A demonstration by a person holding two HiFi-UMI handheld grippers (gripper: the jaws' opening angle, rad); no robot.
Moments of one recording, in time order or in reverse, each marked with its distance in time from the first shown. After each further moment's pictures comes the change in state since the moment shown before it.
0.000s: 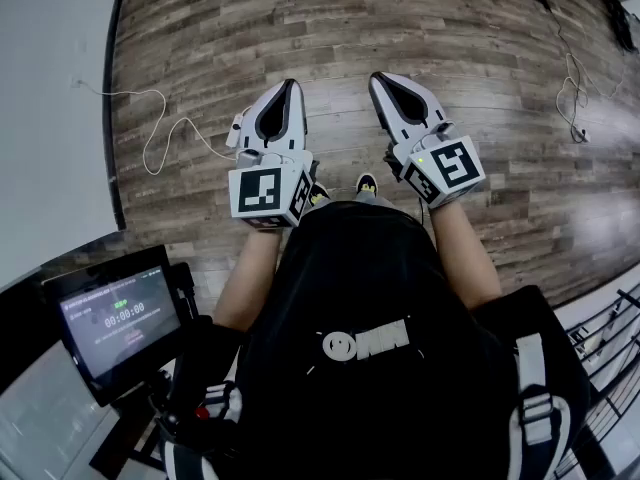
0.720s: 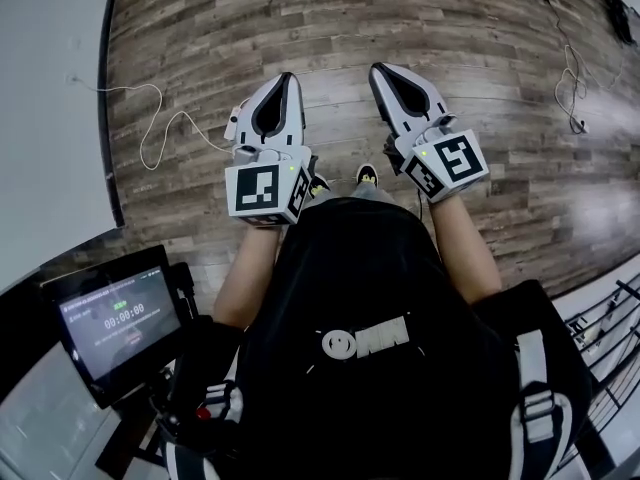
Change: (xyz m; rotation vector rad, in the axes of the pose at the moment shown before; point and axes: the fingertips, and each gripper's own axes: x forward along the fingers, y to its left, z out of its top) left arm -0.005 0.001 0.001 0.006 -0.004 -0.009; right arm -0.001 0.002 0.002 0.036 -0.029 -0.013
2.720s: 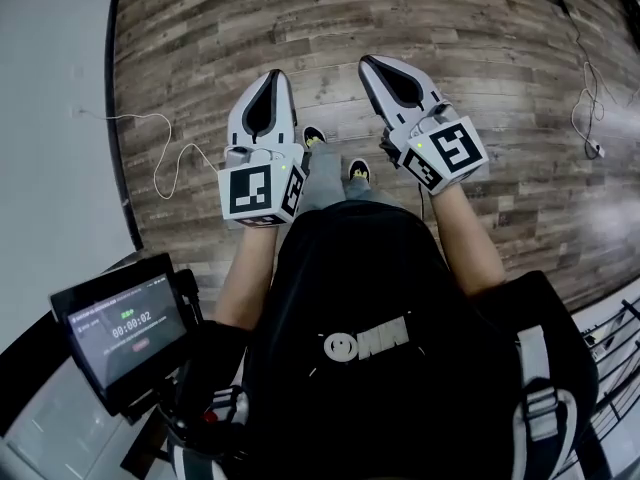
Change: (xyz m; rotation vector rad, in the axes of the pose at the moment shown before) left arm 0.199 0.058 0.032 0.053 -0.003 0.043; right arm 0.146 -0.149 0.031 0.022 -0.008 0.074
